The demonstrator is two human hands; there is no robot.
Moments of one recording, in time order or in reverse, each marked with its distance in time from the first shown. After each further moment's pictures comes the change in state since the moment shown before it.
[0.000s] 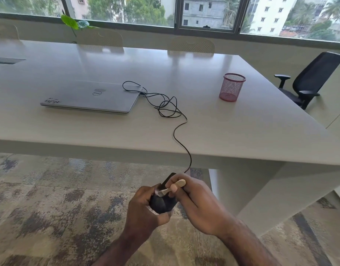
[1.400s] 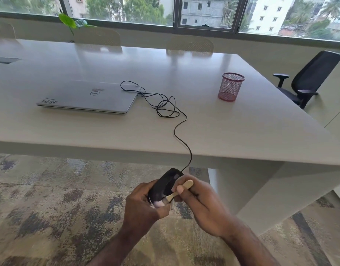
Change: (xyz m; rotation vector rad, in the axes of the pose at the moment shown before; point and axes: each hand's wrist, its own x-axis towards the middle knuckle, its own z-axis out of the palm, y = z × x) left_hand 0.010 0.009 -0.001 -0.071 0.046 -0.016; right_hand -0.005 0.021 -0.005 0.212 0.037 -0.037
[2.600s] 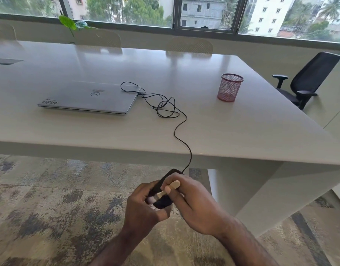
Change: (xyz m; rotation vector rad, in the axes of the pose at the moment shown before) left_hand -0.001 0.007 0.000 0.000 0.032 0.093; right_hand 0.009 -0.021 0.007 -0.347 -0.092 -0.018
